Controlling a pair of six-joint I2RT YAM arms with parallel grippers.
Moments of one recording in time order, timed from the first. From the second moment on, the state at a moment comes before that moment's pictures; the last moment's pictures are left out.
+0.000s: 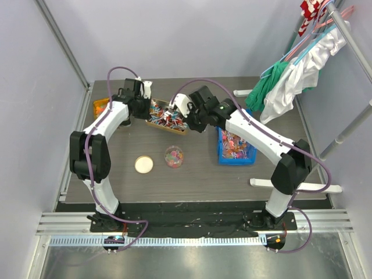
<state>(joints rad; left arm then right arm) -0.21 1.83 1.50 -0.58 0.14 0.00 0.73 1.75 1.65 -0.73 -0.07 -0.40</state>
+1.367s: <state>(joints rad) -0.17 1.84 1.50 -0.58 0.10 0.00 0.92 1.85 1.65 -1.16 0.19 -0.69</state>
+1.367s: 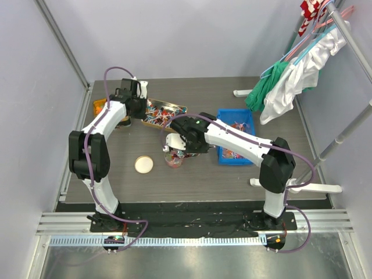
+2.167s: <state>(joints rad) -0.17 1.84 1.50 -0.58 0.10 0.00 0.96 1.89 1.72 -1.23 0.25 -0.73</state>
